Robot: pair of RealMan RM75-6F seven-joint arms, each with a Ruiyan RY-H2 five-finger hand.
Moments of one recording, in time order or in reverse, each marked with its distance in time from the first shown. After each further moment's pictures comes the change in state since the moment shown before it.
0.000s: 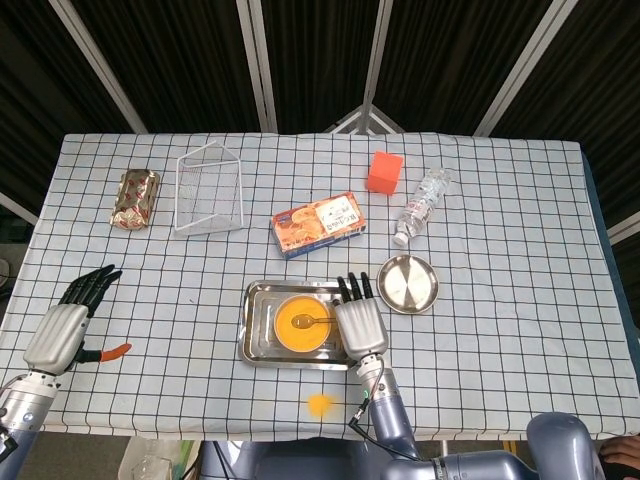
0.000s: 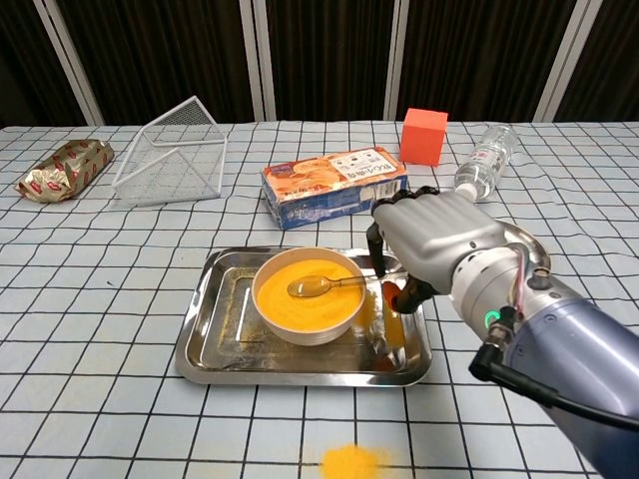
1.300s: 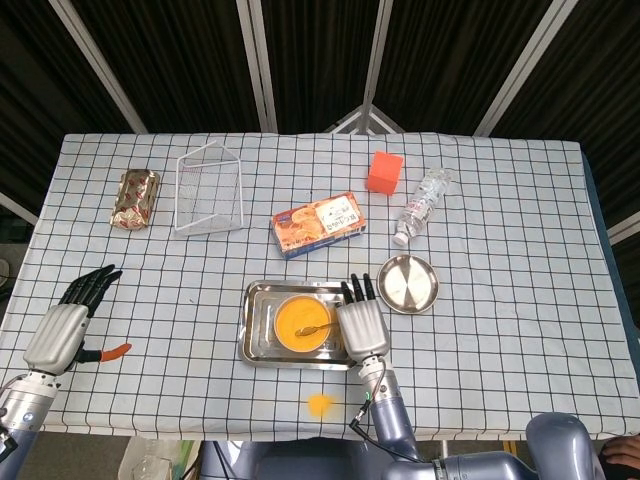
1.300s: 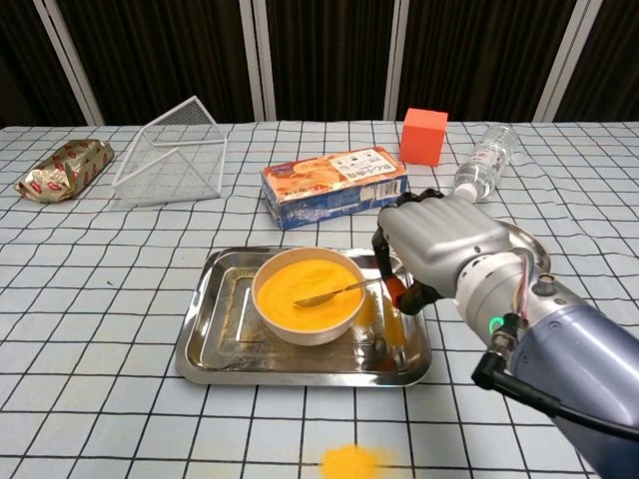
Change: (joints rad) left arm -0.001 0.001 0.000 0.001 0.000 -0.001 -0.003; right arm -0.002 0.002 -0.013 0.001 -0.001 0.018 0.008
